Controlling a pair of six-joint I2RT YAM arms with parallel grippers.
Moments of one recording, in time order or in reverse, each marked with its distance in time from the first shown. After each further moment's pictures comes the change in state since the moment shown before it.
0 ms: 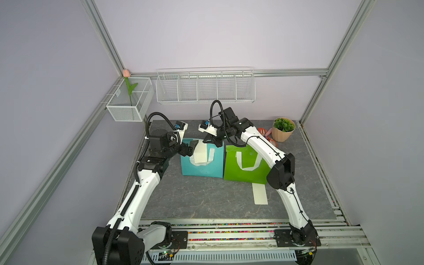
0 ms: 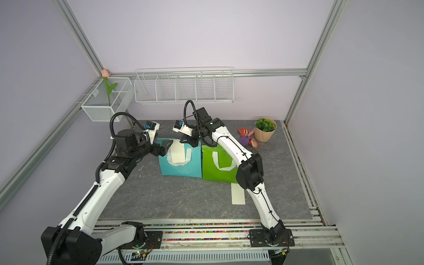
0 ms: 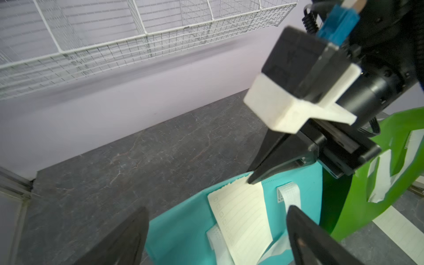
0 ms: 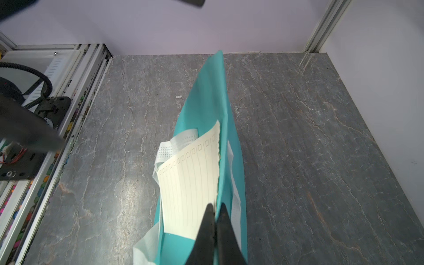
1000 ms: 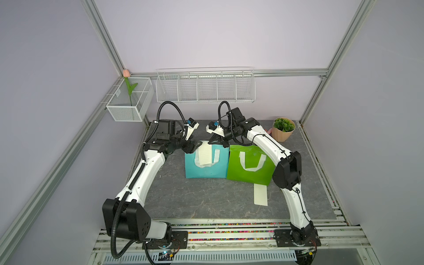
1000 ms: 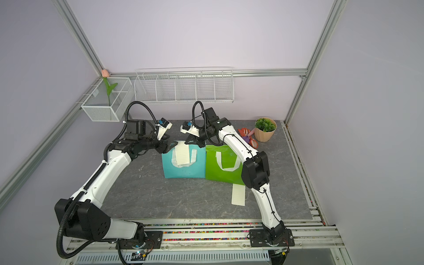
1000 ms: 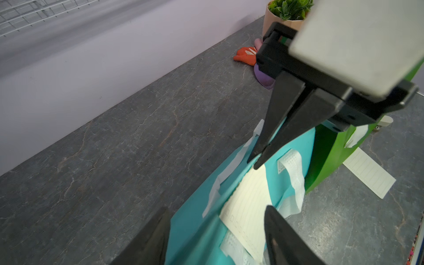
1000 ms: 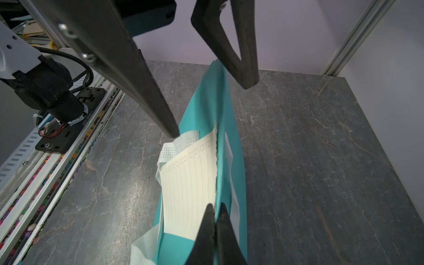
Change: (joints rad) left arm -0.029 0.248 0.273 -0.319 0.129 0.191; right arm -0.069 -0.062 -0.137 0.015 -0.189 -0.160
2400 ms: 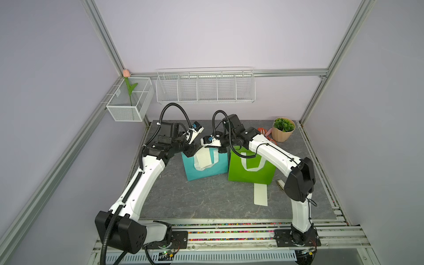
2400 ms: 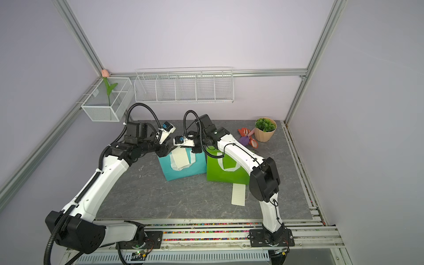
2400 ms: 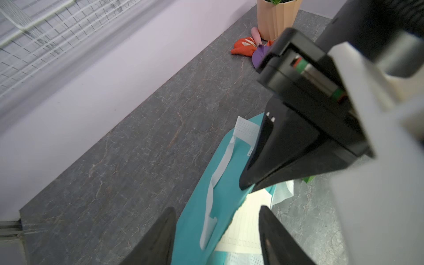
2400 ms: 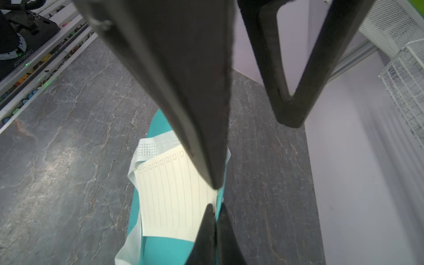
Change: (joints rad) left arm -0.099 -0.114 -0.010 -0.074 -0.133 0.085; right arm 0.120 -0.267 -0.370 0.284 0.270 -0.198
